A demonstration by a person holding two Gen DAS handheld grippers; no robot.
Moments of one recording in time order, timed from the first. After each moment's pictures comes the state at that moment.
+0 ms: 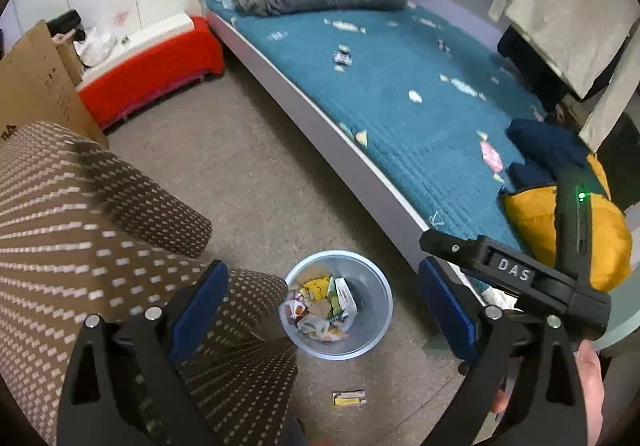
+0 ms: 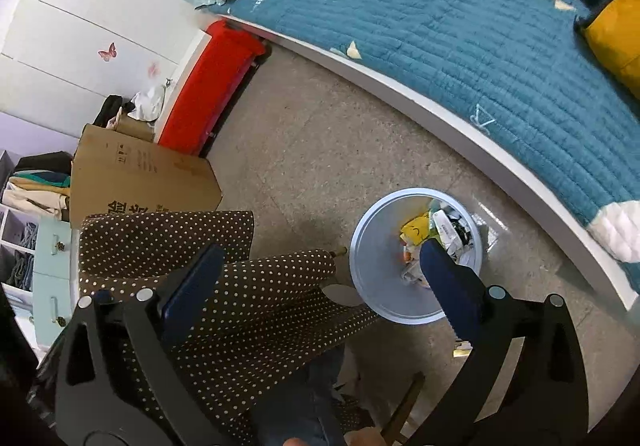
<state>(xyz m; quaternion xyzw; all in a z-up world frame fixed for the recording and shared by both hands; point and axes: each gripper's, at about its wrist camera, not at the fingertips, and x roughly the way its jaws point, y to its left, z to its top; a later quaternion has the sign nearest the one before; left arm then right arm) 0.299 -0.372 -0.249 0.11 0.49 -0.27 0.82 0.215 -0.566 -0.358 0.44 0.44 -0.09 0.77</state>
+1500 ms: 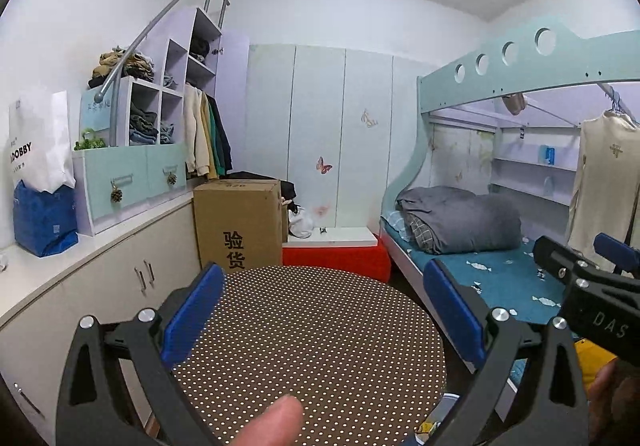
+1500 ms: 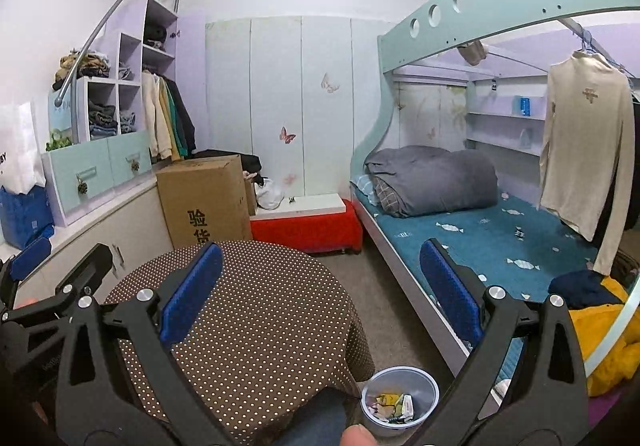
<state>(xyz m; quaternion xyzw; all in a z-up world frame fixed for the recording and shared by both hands) -0.007 -0.062 -0.011 0.00 0.10 -0.02 0.99 -0.013 -0.228 -0.005 0.04 0.12 -0.04 0.99</state>
